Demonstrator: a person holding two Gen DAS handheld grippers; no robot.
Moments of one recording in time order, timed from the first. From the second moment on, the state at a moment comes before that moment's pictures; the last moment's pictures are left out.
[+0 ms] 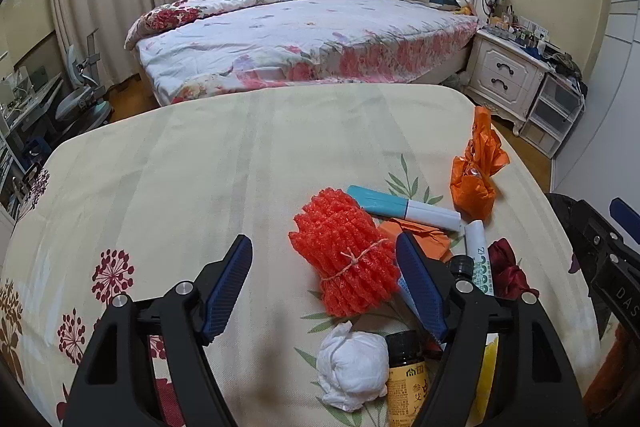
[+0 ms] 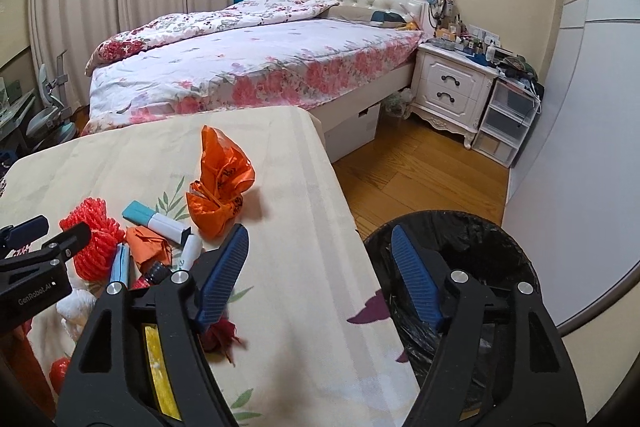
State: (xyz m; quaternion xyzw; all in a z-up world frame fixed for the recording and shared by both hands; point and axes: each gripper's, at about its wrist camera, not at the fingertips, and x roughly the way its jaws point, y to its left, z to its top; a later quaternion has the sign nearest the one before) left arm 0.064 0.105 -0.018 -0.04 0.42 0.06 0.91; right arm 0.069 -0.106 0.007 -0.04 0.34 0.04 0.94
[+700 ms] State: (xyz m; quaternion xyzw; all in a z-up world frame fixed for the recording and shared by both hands) left arm 0.073 0.127 -0.016 -0.07 0.42 0.02 0.91; right arm 0.113 -0.061 -0.003 -0.05 0.36 0.09 0.93
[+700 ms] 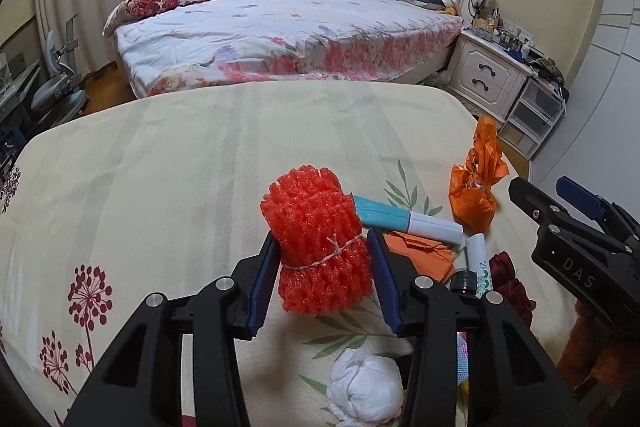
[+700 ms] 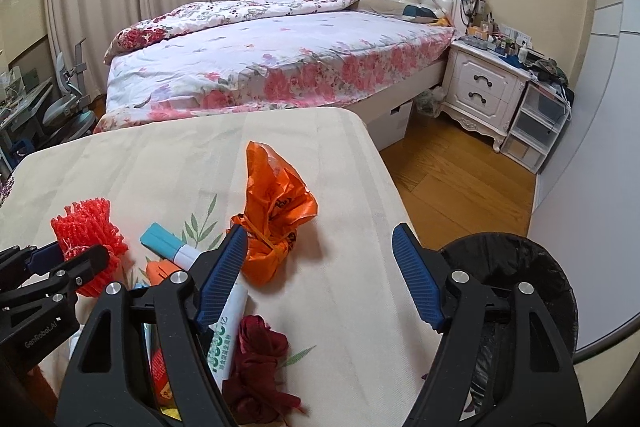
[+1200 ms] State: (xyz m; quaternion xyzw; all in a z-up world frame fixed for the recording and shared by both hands) left arm 0.079 0.147 -0.013 -0.06 0.40 0.05 0.91; right arm 0.137 -0.034 -0.025 -0.08 0.40 0.12 0.90
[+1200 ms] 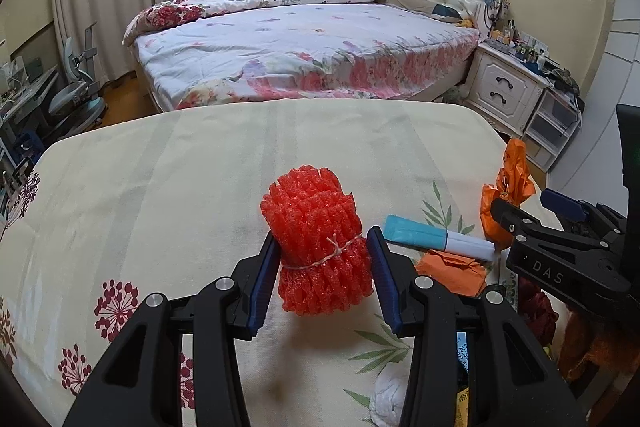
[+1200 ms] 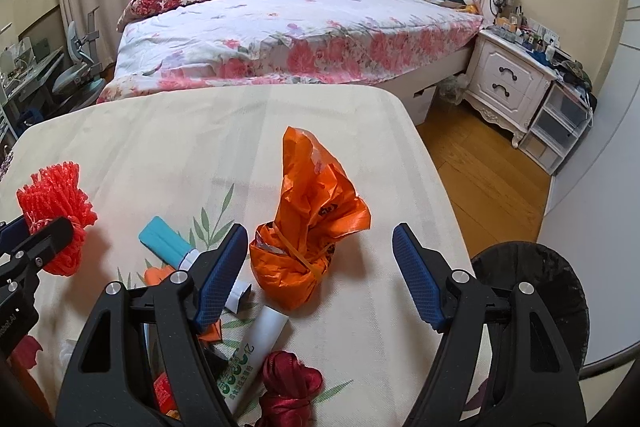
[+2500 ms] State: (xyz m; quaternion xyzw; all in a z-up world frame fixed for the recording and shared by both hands) left arm 0.028 0.040 0.031 -0.02 0.31 -0.05 0.95; right arm 0.021 -0.181 0.010 -0.01 0.35 -0.03 0.94
